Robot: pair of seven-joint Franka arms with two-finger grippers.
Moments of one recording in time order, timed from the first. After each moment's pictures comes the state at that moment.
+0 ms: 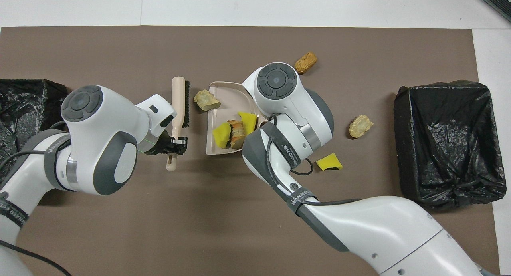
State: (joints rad) left arm -0.23 0.13 -0.12 -2.03 -0.22 2.08 -0.18; right arm 0.41 0.58 0.12 -1.44 -0.18 1.99 -0.91
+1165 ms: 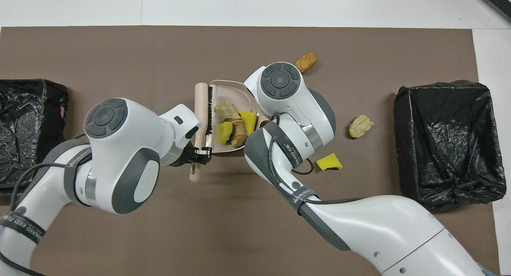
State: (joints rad) left arm -0.32 0.05 -0.13 -2.04 -0.29 2.05 -0.26; right arm 0.40 0.58 0.12 -1.45 -0.18 2.02 -0.91
